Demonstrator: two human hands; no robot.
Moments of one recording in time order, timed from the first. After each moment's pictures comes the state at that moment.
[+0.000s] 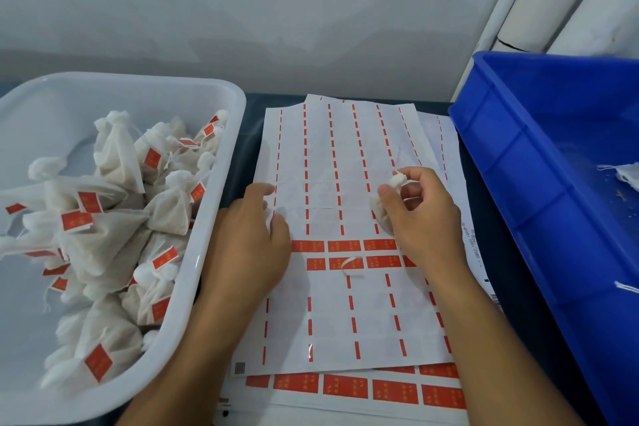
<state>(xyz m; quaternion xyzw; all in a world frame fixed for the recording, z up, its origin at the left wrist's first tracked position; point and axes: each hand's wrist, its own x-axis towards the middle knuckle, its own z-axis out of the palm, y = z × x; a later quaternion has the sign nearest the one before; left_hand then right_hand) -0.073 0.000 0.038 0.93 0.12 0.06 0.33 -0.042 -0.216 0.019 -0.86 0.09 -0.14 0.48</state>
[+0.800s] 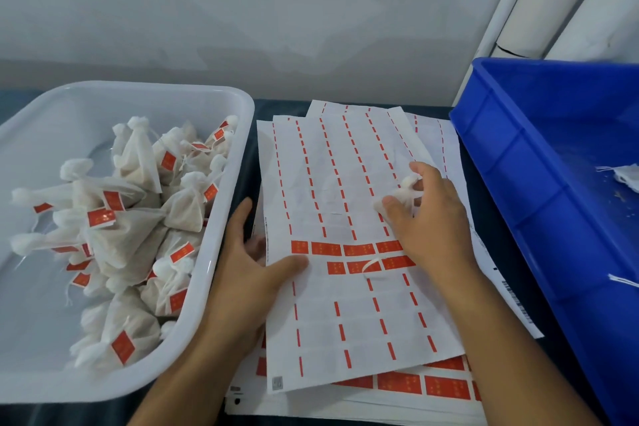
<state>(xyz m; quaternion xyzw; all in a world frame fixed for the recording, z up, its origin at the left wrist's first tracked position) -0.119 0.009 0.034 0.67 0.17 -0.08 0.72 -0.050 -0.220 0.032 -0.93 0.11 -0.09 0.33</state>
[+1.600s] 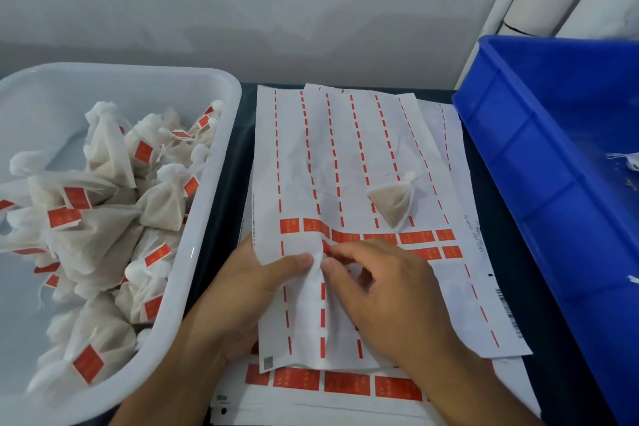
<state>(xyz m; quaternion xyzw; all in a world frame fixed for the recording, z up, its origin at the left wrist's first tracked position) -0.109 0.011 0.013 0.63 0.12 -0.20 0.74 -0.125 -0.179 0.016 -0.93 -0.06 -0.06 0.35</state>
